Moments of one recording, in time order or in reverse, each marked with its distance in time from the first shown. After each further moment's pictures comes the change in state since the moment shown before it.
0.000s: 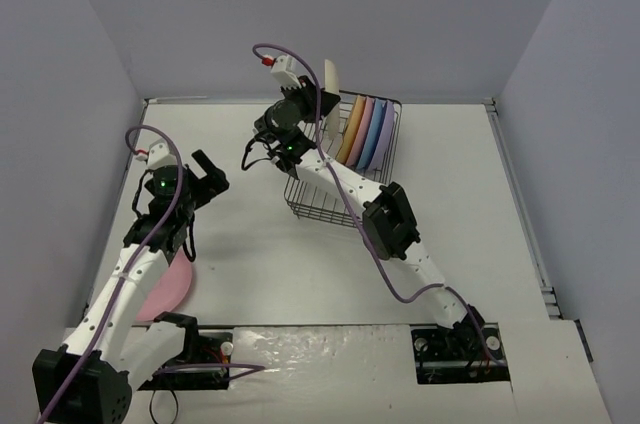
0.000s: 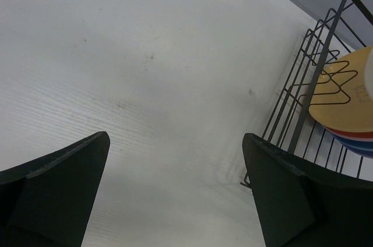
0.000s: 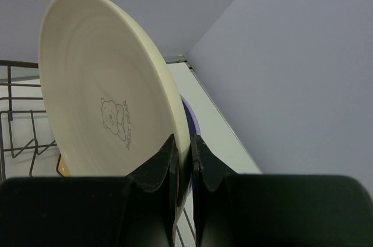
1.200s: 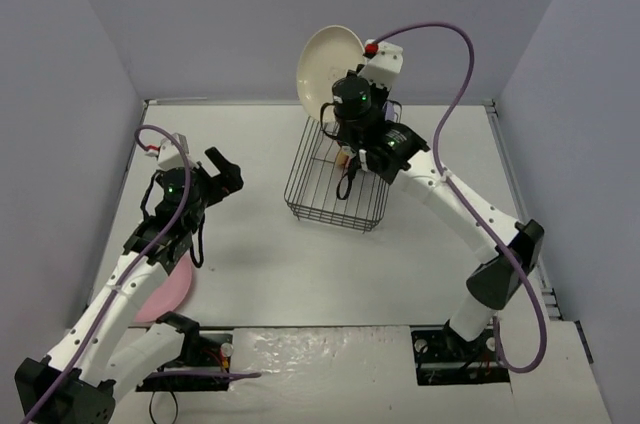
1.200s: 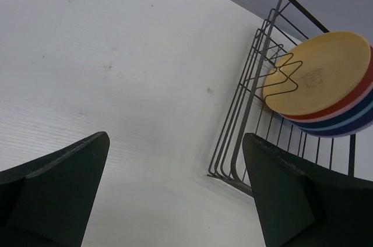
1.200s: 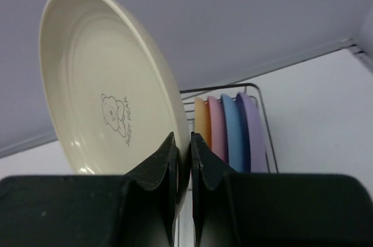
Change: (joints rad) left arm -0.173 -0.059 0.053 0.000 -0.069 -0.012; right arm -0.069 -0.870 -0.637 -1.073 -0.643 1.625
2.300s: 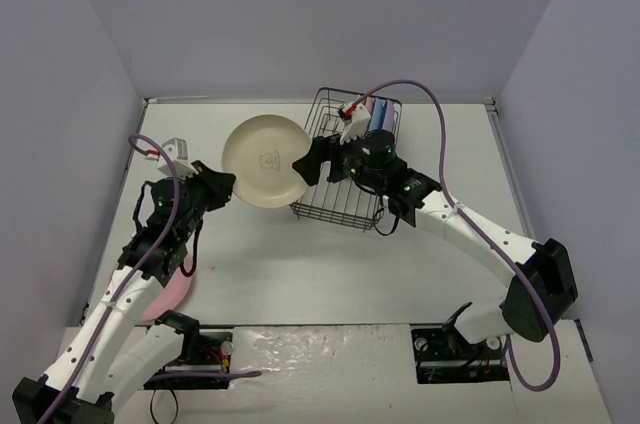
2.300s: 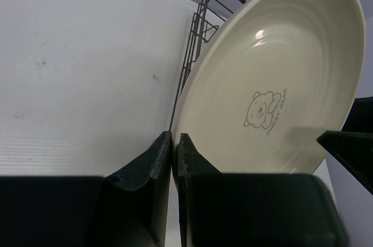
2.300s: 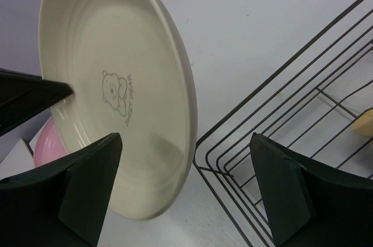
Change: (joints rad) left arm 0.016 -0.098 -0.077 0.091 0.207 -0.025; right arm -0.071 -0.210 -0.599 0.370 -1.043 0.003
